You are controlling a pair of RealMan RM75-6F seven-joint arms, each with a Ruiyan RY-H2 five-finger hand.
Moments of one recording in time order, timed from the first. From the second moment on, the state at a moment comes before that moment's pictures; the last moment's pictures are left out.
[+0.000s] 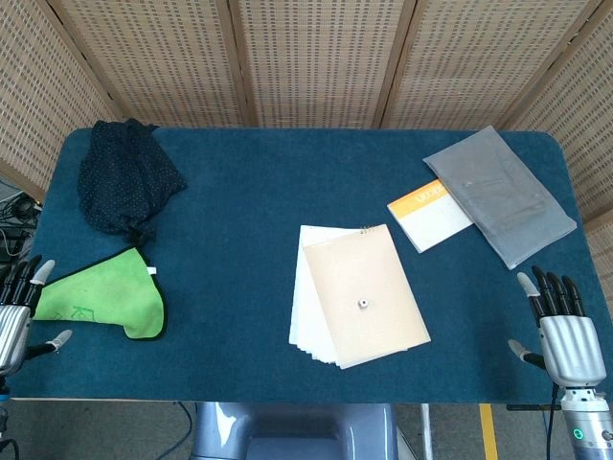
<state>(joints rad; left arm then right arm) -0.09 -1.14 -0.04 -1.59 1.51 1.51 0.10 0.08 -1.17 0.07 -1.57 -1.55 1.53 -0.12</state>
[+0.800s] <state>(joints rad) -0.09 -1.14 -0.05 -1.58 1.50 1.51 0.08 0.10 -1.20 0.08 -1.57 -1.55 1.52 -0.14</state>
